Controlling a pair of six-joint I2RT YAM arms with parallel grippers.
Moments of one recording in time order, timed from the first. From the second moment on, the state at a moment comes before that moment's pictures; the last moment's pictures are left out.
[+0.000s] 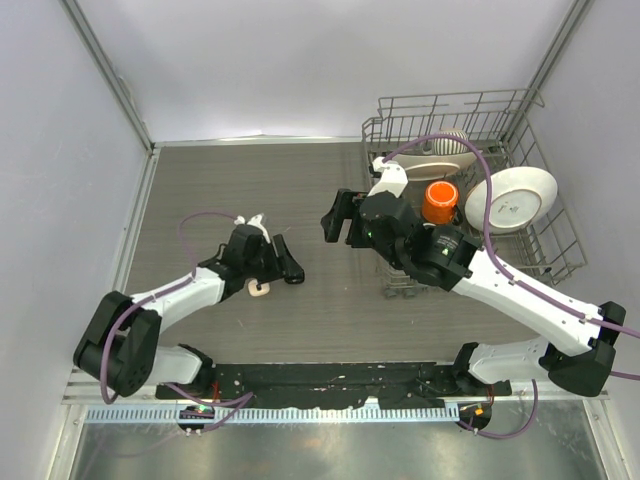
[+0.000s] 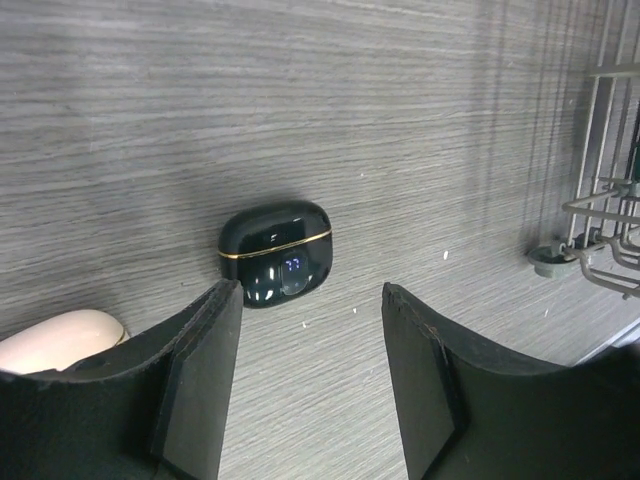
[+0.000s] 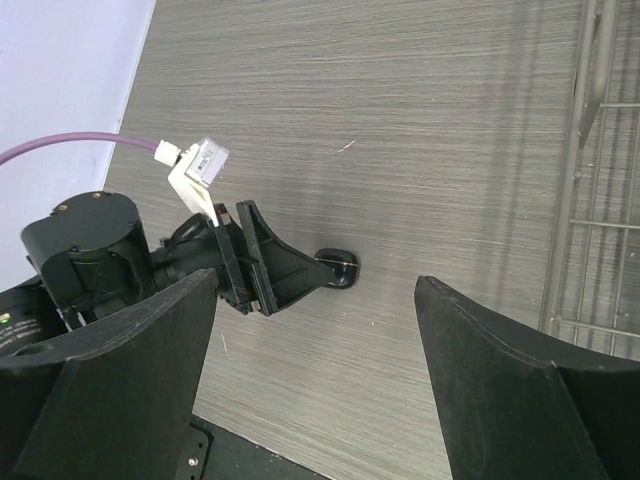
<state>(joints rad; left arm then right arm) -0.49 1.34 0.58 0.01 0.16 -0.73 1.00 1.24 1.34 -0.58 0.50 0.71</state>
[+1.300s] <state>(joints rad) -0.49 0.66 0.81 -0.45 -0.33 -0.59 0.78 1.31 1.49 -0.81 0.57 0.44</state>
